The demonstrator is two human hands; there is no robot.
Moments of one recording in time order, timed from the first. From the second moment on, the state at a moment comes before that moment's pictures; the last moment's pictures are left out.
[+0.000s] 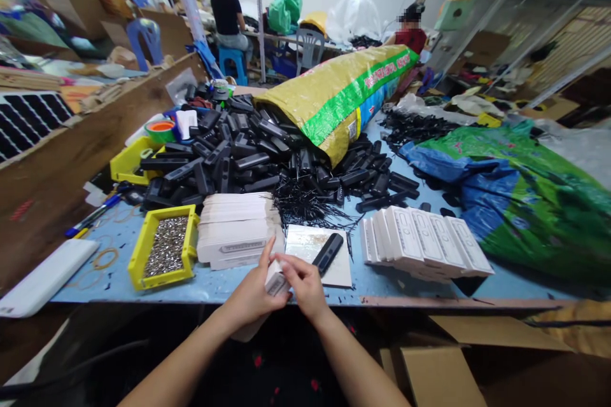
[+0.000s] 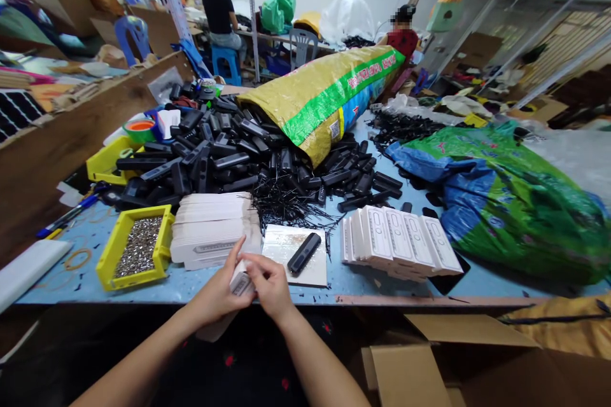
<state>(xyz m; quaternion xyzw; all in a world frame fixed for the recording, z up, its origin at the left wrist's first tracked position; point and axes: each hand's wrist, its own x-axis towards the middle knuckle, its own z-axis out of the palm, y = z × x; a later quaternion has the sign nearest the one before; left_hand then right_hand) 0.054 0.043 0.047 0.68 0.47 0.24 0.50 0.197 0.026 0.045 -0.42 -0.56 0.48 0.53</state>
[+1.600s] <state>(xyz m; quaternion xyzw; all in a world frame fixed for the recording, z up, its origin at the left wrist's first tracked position) 0.027 0.053 0.005 0.69 0.52 0.34 0.37 0.299 0.139 0.041 -0.60 -0.79 0.08 0.10</state>
